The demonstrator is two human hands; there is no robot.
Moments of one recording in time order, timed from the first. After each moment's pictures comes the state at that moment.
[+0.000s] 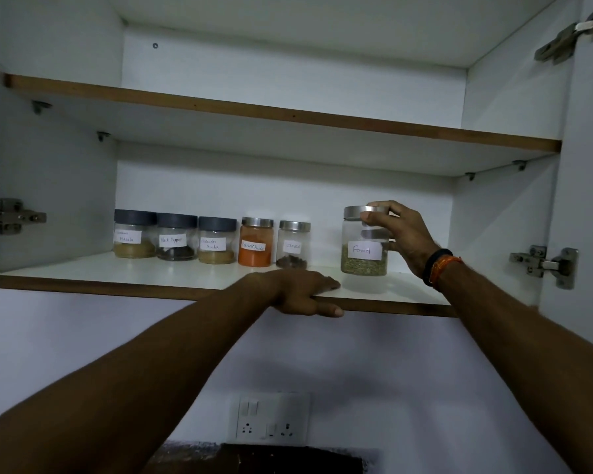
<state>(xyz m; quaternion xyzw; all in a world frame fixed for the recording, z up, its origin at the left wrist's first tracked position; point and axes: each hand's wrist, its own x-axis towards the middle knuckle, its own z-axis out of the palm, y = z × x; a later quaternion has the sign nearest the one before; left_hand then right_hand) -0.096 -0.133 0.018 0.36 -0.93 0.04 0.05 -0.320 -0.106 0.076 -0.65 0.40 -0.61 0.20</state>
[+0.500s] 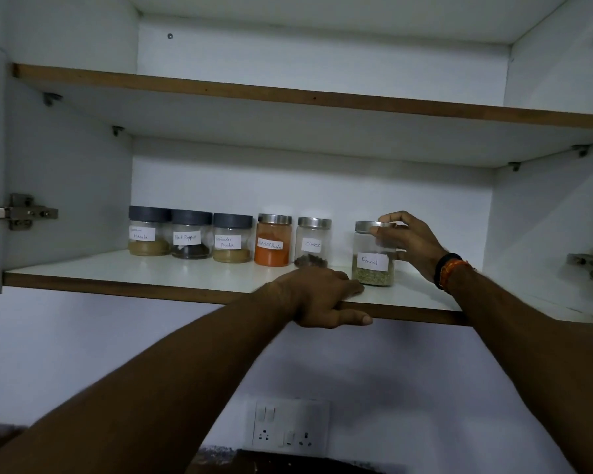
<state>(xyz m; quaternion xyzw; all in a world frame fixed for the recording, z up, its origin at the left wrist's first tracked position) -0.097 -0.137 0.011 0.33 -0.92 0.19 0.07 -0.332 -0.189 0.057 -0.66 0.43 -0.57 0.25</state>
